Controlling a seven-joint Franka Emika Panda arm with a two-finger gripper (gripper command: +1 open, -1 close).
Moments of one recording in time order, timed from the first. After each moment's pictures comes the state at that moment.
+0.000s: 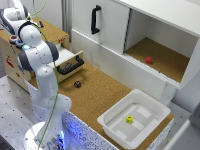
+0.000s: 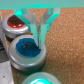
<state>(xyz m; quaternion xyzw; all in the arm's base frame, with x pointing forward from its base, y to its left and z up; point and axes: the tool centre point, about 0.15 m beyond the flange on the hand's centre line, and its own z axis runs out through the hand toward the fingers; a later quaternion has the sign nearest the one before) 0.182 0.523 0.460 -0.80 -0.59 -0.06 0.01</state>
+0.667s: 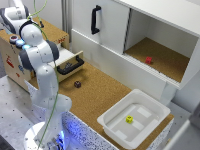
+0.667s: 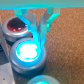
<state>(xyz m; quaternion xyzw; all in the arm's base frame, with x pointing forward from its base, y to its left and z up) 0.186 0.524 0.475 -0.82 -0.57 -0.07 0.01</state>
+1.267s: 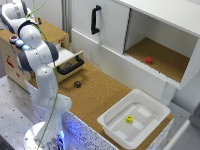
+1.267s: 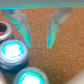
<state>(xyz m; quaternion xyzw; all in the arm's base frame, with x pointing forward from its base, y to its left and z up) 0.198 0.477 0.508 -0.88 -0.46 -0.08 -0.04</state>
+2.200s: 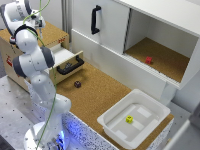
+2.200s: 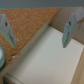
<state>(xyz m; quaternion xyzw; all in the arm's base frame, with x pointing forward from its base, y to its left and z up) 0.208 0.360 0.506 -0.96 -0.26 -0.07 -0.11</state>
